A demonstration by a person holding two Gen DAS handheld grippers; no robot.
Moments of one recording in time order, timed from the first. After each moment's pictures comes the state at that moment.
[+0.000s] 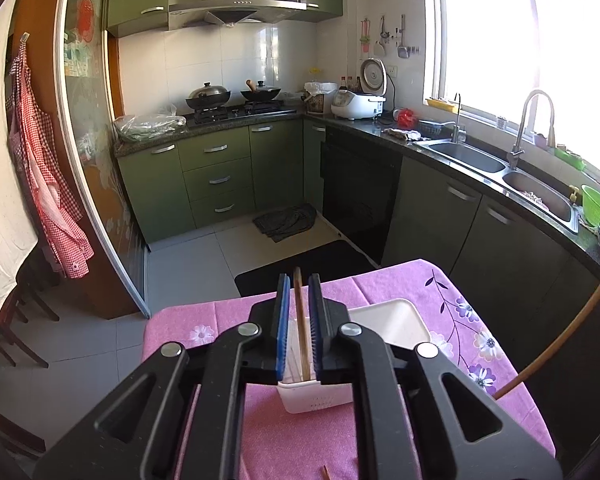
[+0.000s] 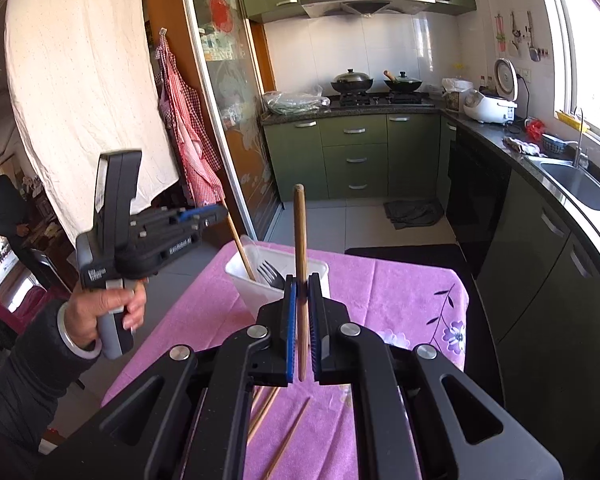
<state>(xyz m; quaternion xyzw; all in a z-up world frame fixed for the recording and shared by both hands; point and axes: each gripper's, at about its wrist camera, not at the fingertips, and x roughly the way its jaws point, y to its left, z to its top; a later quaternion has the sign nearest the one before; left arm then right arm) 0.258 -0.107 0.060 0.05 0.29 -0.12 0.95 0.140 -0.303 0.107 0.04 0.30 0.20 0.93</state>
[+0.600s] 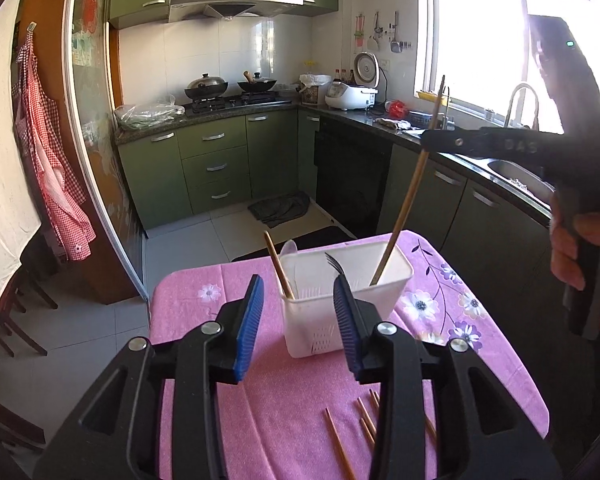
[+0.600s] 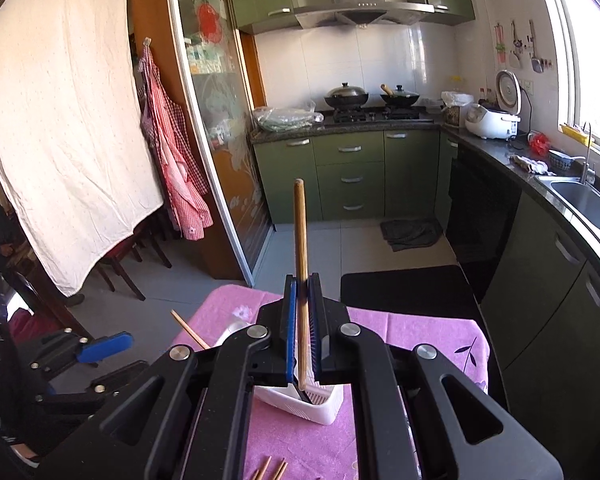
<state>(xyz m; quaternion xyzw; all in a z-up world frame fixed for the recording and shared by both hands) 0.188 -0.077 0.050 0.05 0.31 -0.13 0.94 0.263 -0.239 0.109 0.03 0.29 0.18 0.94</state>
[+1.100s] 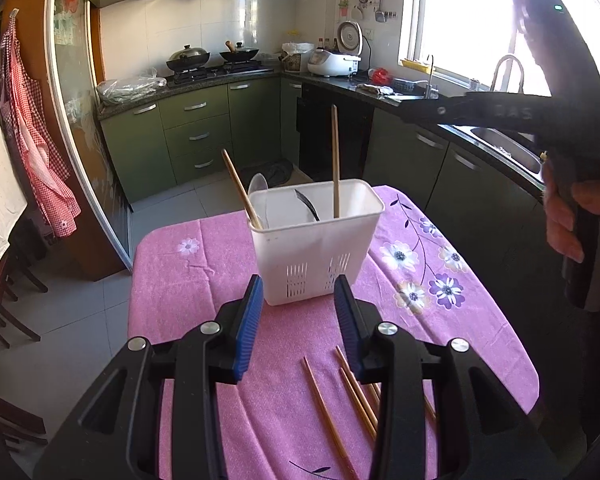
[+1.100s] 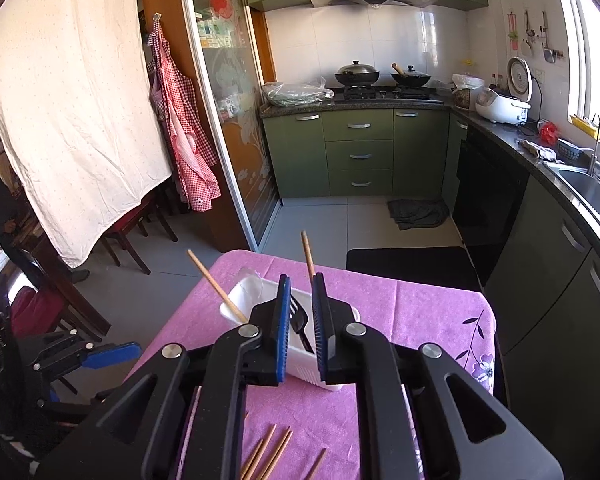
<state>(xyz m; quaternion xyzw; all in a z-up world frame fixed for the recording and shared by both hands) 0.159 -0.086 0.022 0.06 0.36 -0.16 0.92 0.227 -0.242 0.075 0.02 0.32 0.20 0.93</state>
